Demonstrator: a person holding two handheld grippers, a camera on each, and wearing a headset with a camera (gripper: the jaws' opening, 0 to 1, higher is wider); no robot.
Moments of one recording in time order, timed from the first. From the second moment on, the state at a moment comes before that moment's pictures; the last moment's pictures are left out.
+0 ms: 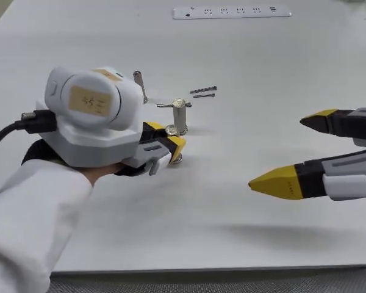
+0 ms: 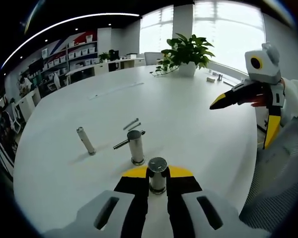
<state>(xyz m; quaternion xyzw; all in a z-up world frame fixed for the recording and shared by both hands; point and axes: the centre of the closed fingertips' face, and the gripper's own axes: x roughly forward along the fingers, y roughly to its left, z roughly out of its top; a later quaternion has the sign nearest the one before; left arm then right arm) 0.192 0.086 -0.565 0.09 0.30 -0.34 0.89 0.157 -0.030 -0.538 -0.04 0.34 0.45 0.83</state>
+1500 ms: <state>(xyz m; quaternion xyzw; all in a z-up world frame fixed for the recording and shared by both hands) 0.188 0.078 -0.549 0.11 0.27 -0.36 0.88 0.153 -0.027 -0.542 -0.04 0.35 0.45 0.82</state>
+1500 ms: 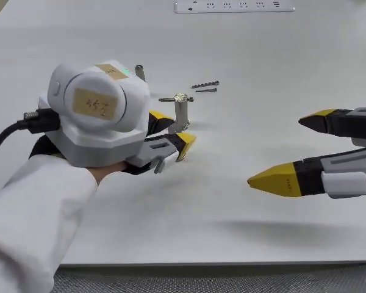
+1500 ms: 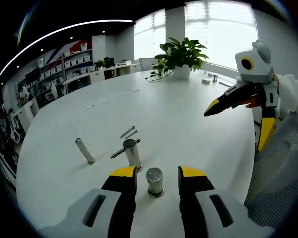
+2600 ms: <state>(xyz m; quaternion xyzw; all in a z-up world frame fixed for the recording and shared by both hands) 0.147 0.125 -0.524 0.08 0.26 -0.43 0.86 0.156 -0.037 -0.537 -0.06 0.36 0.44 0.82</state>
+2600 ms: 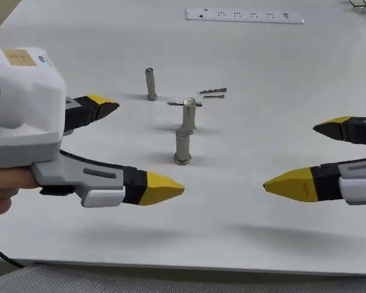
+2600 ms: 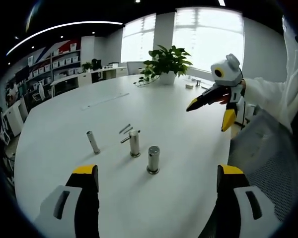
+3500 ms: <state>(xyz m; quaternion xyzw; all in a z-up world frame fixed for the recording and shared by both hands) 0.136 0.144 -0.529 0.06 0.27 -0.42 0.86 0.200 -0.041 -0.513 -0.16 0.35 0.46 0.80</state>
